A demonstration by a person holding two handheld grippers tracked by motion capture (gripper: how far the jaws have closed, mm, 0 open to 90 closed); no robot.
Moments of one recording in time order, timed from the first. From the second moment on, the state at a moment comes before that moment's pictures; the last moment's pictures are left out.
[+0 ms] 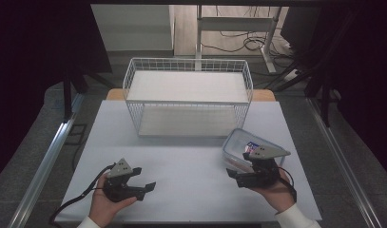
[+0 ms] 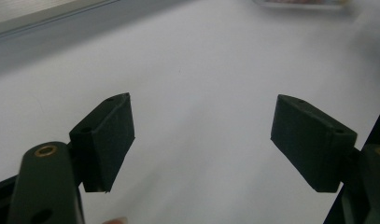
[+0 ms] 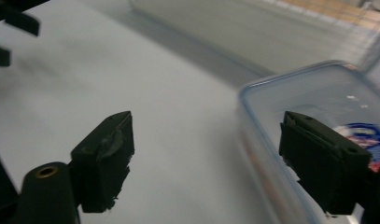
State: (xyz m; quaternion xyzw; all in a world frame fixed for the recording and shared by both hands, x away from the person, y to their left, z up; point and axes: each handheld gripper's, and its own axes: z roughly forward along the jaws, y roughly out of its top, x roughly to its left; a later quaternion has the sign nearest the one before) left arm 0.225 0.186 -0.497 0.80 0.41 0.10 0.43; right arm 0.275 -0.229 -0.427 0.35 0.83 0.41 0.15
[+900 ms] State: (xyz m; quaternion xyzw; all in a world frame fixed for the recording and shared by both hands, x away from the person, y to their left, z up) left arm 0.224 0.183 -0.500 0.80 0.41 0.10 0.42; right arm 0.415 -0.293 -0.413 0.42 0.83 0.30 0.22
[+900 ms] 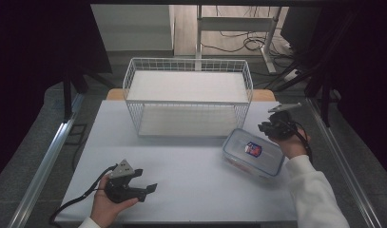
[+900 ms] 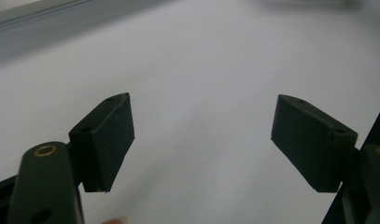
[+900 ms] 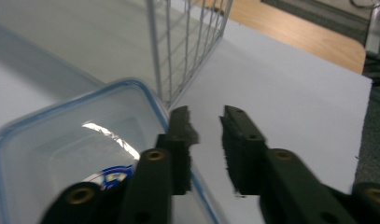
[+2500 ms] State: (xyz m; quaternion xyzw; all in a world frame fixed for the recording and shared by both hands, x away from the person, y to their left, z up) left arm 0.225 0.183 -0.503 0.81 0.41 0.10 0.41; right arm 0.390 -0.242 -0.435 0.31 0.90 0.25 0.18
